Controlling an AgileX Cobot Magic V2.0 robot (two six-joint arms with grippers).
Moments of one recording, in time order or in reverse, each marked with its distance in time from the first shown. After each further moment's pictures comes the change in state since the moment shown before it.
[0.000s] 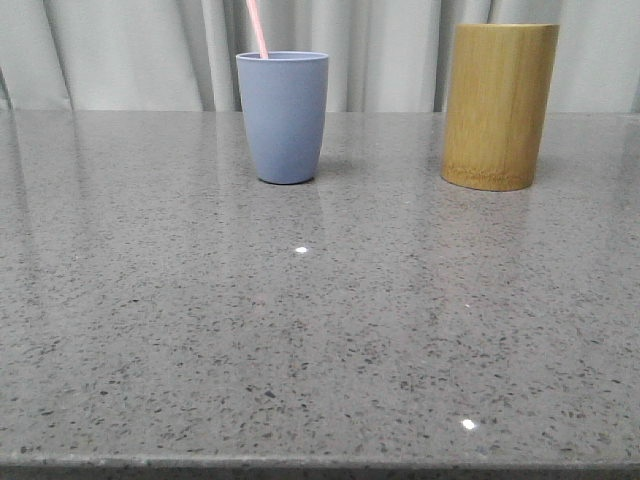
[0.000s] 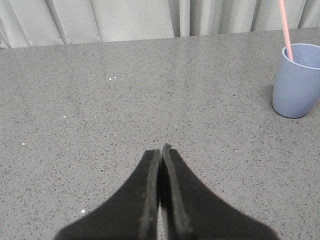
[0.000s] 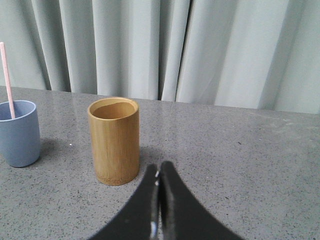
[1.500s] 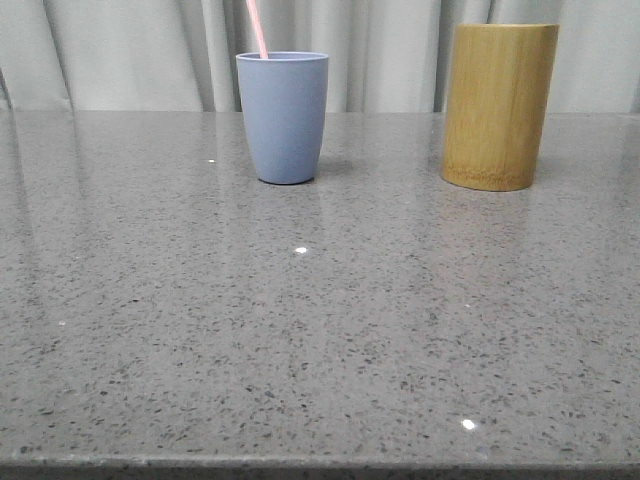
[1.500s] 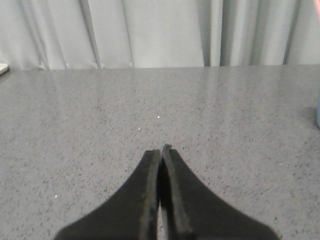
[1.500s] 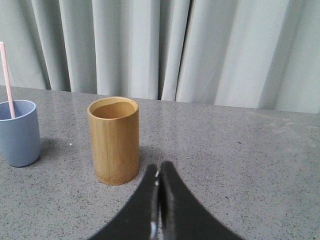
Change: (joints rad) left arm 0.157 -0.235 0.443 -0.004 -0.429 0.000; right arm 0.000 0.000 0.000 -0.001 0.000 0.000
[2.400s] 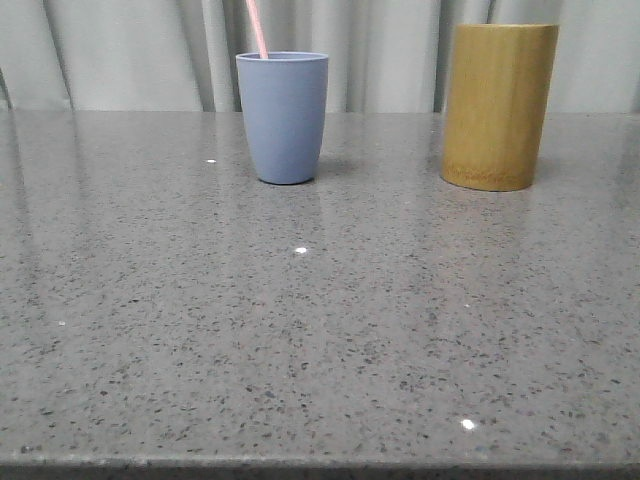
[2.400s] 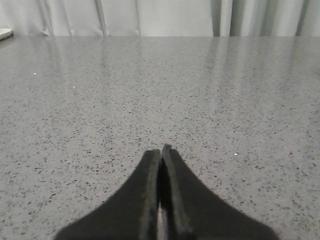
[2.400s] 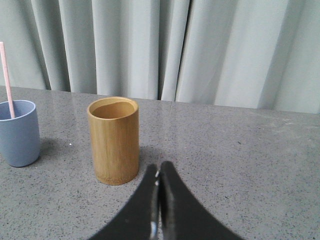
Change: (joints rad) left arm 0.023 -0.239 0.242 -0.019 0.009 0.002; right arm 0.000 0.000 0.000 0.000 0.000 0.000
